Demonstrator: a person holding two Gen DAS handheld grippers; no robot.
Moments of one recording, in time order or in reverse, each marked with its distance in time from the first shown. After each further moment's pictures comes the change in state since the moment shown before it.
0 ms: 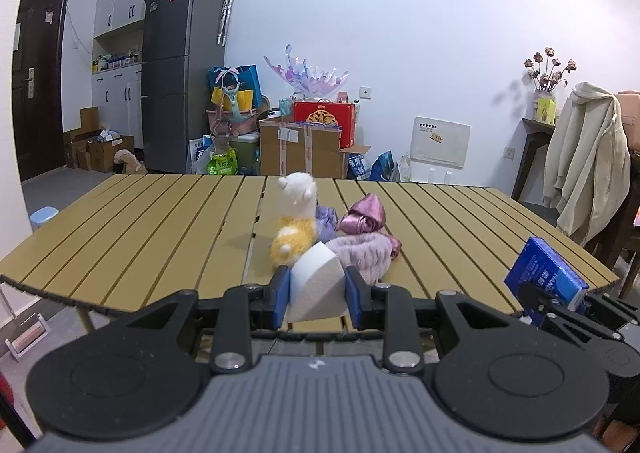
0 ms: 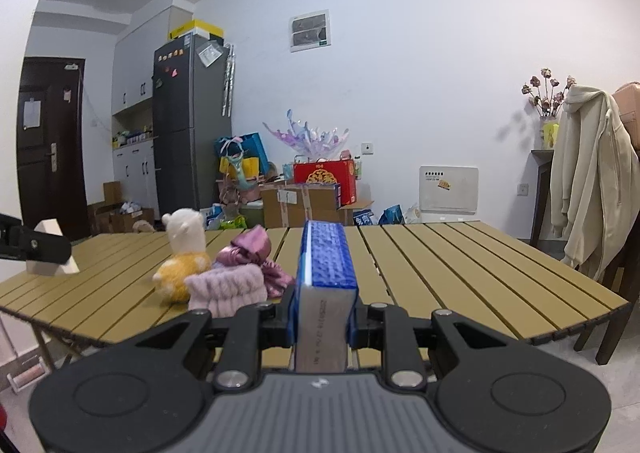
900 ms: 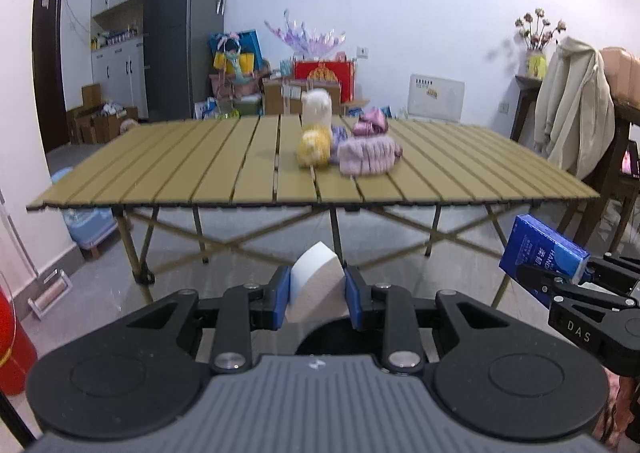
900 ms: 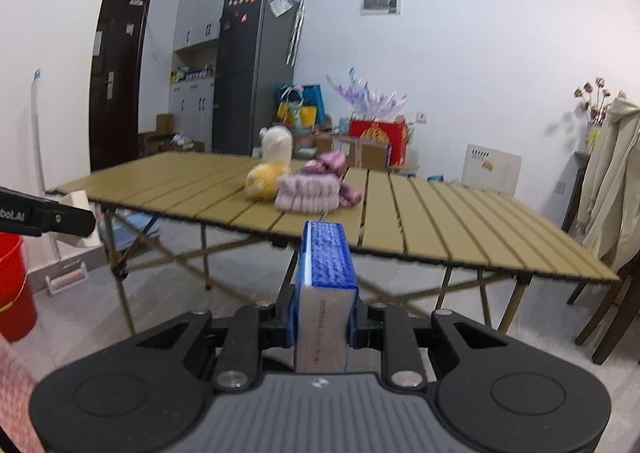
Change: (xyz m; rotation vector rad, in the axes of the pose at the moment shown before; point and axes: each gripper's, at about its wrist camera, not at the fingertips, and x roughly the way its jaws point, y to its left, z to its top) left arm -0.091 0.029 -0.098 0.038 0.118 -0.002; right arm -0.127 0.037 -0.056 -0.170 0.148 0.124
